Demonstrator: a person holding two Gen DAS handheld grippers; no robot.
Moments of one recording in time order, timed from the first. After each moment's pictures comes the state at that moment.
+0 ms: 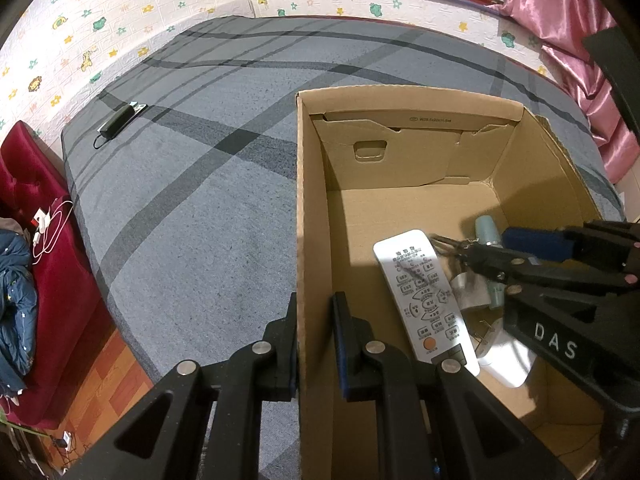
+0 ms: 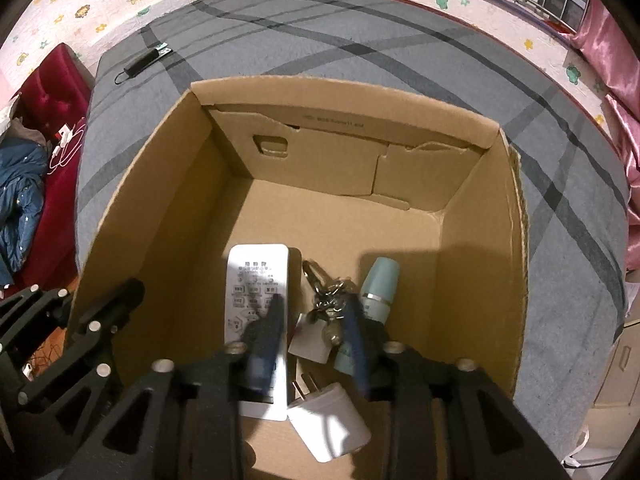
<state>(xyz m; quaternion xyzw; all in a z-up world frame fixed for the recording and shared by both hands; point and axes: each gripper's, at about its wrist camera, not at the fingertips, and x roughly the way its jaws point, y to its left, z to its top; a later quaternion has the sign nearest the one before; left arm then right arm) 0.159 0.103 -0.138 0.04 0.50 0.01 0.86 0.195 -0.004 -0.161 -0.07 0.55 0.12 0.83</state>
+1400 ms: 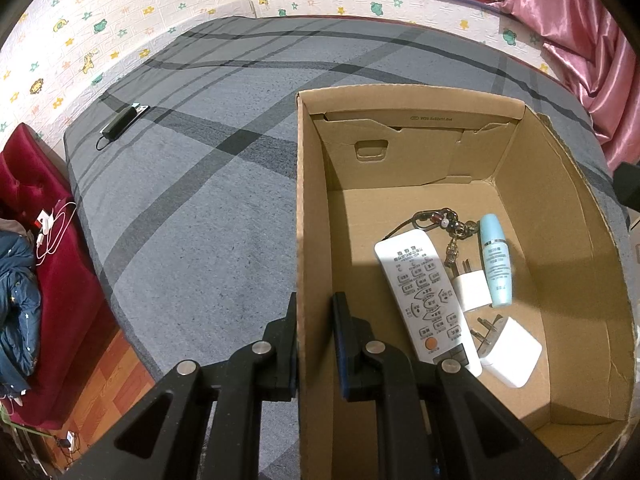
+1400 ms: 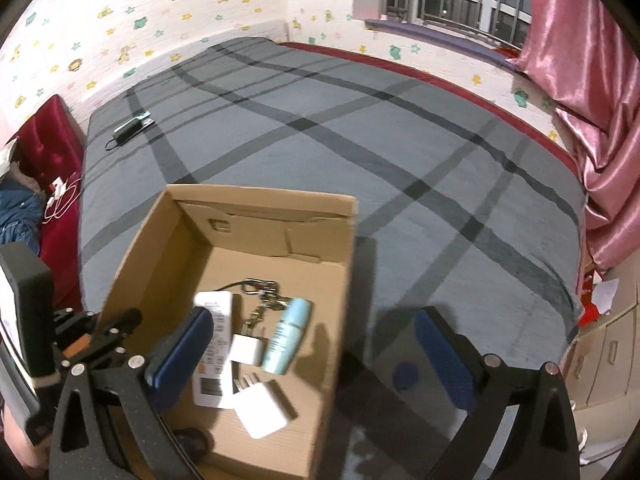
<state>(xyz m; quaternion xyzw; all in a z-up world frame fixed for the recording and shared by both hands) 0.158 0.102 -0.139 0.05 0.50 0.01 0.86 0.163 -0.080 -0.079 -0.04 0.46 0.07 0.89</state>
